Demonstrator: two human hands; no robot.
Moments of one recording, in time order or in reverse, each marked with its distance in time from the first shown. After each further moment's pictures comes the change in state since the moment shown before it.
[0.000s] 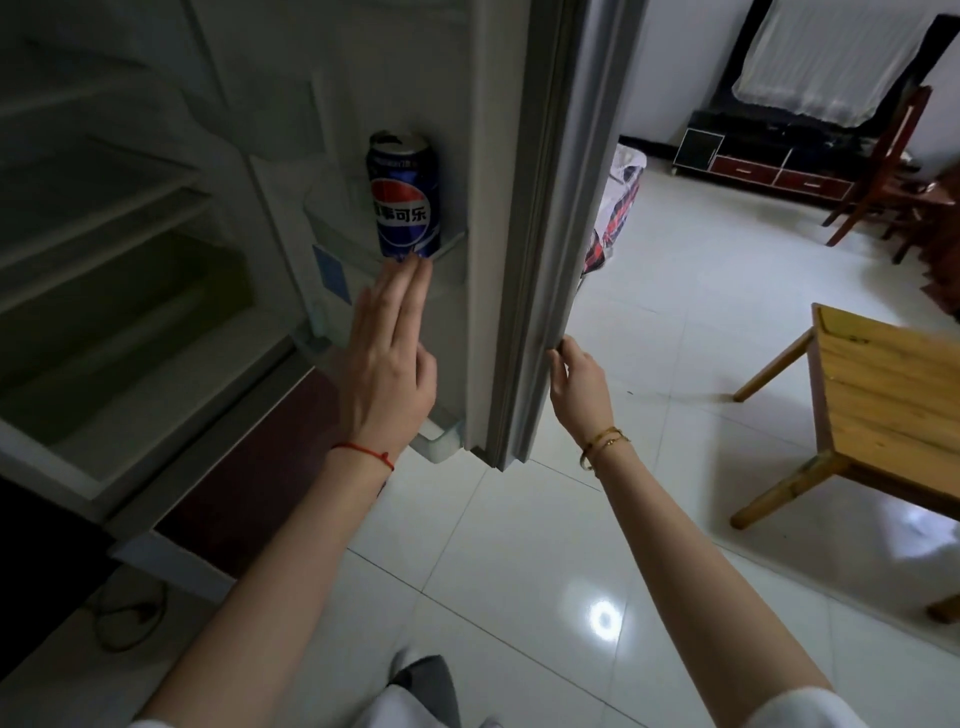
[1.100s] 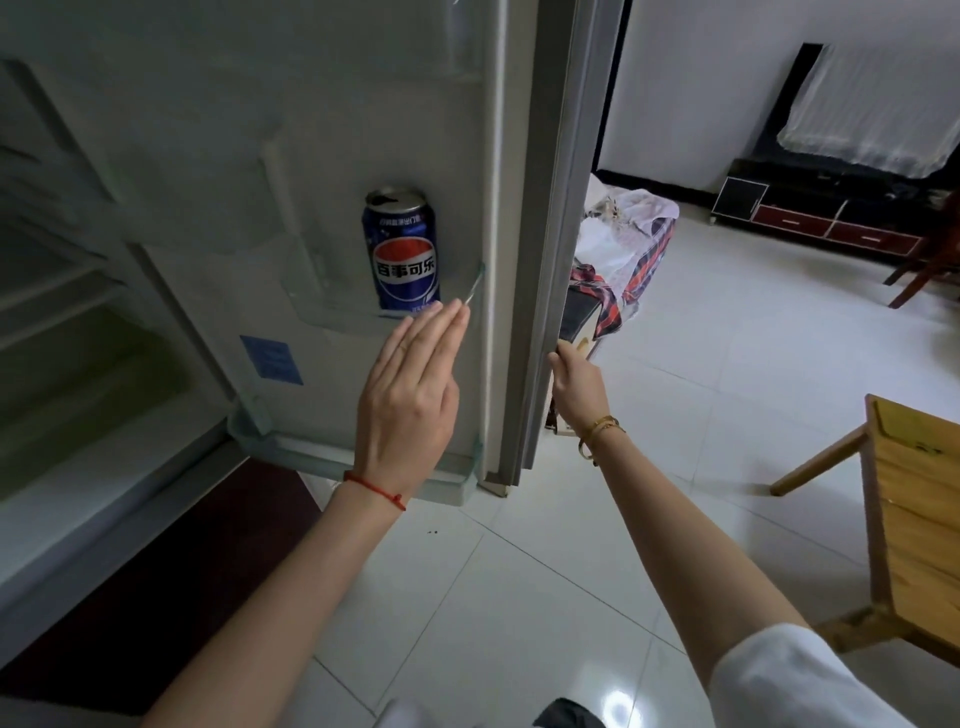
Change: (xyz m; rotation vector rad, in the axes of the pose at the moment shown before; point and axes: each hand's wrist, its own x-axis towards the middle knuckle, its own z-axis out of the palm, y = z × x) left_hand 0.158 0.057 0.181 0.145 0.054 0.087; right_hand 0.286 0.127 -0.020 0.075 -0.047 -0.108
